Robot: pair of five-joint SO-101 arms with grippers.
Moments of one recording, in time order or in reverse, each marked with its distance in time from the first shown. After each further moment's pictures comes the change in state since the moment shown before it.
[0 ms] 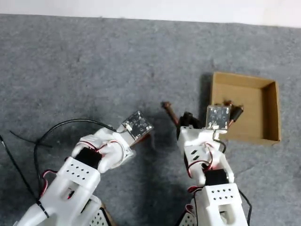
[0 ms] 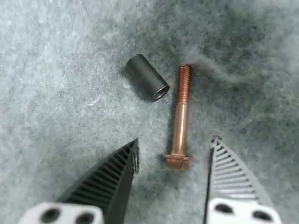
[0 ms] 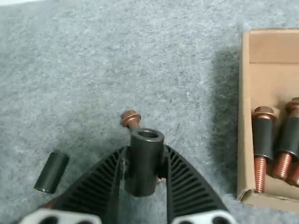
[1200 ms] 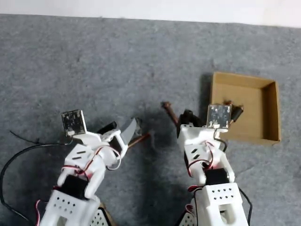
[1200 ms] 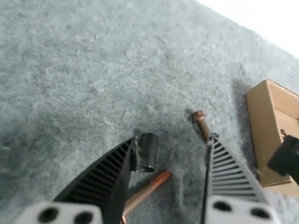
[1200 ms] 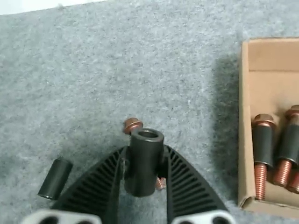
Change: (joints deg) left arm -4.4 -37.5 17.3 -7.7 61.5; right arm 0.0 0.2 -1.2 0.0 -0.2
